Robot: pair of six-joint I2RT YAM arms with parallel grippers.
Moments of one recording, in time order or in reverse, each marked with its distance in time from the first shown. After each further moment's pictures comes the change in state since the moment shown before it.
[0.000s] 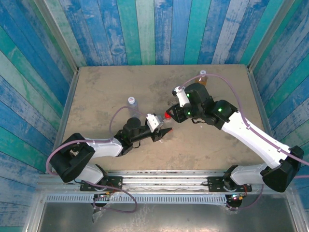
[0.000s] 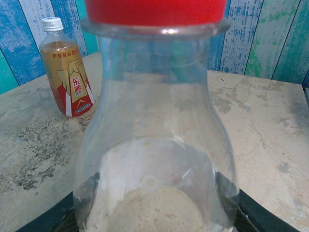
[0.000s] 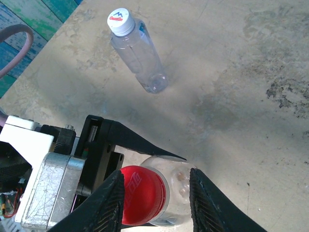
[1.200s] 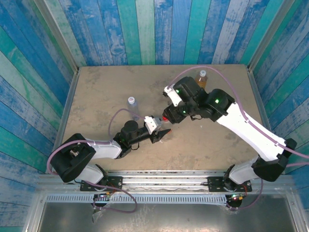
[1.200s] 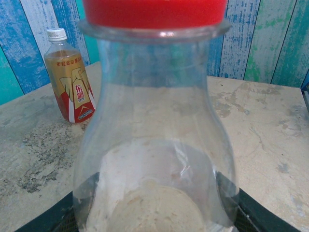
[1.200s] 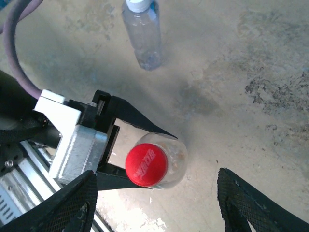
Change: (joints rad) left arm 0.000 0.000 -0.059 0.108 -0.003 0.002; right arm 0.121 0.117 0.332 -0.348 0.151 -0.107
